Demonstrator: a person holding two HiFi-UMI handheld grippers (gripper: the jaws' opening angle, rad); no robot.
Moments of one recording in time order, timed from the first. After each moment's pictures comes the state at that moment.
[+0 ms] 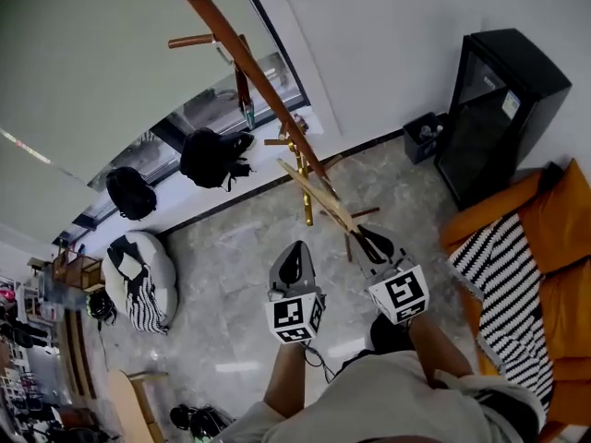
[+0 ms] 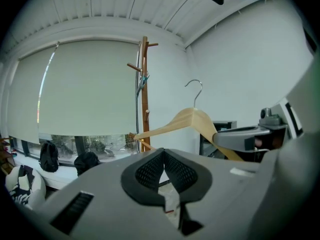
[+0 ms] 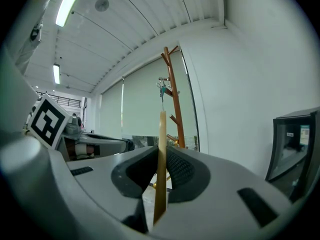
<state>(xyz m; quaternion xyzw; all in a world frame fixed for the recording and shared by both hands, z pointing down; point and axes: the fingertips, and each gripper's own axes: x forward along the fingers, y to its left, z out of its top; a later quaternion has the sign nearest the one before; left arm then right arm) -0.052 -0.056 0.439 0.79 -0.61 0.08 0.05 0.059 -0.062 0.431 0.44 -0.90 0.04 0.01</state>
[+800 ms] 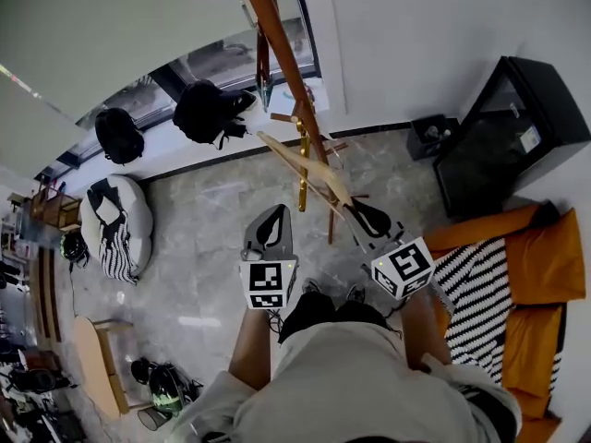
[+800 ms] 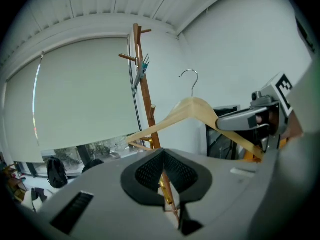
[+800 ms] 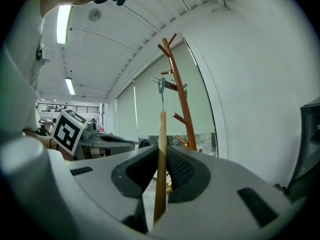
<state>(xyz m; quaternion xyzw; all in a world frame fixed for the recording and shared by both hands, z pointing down) -0.079 -0.131 0.429 0.78 -0.60 0.16 0.01 0.046 -0.138 0.414 0.34 -0.94 0.07 0.01</state>
